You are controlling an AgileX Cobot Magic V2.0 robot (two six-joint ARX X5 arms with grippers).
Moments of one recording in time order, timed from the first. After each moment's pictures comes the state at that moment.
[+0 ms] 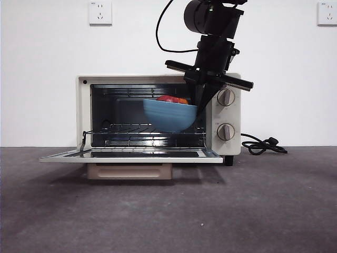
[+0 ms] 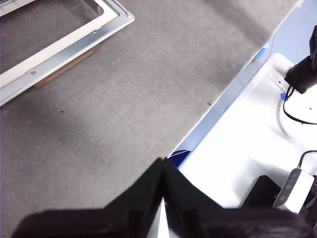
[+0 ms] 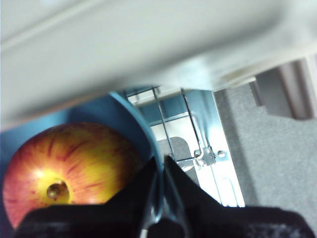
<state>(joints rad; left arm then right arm) -0.55 0.79 1.20 -1.27 0.34 0.05 0.49 2.10 1.96 -0.94 0.00 0.83</state>
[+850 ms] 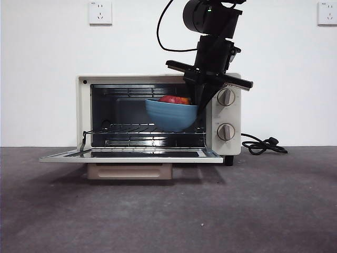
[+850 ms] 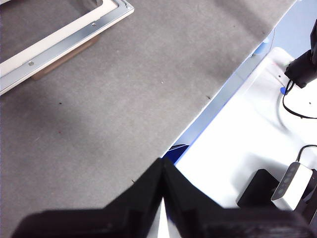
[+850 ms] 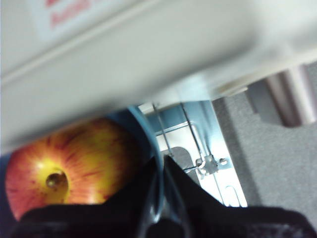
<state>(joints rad) -0.55 0.79 1.20 -1.29 0.34 0.05 0.50 2.10 1.96 -0.94 0.04 0.88</state>
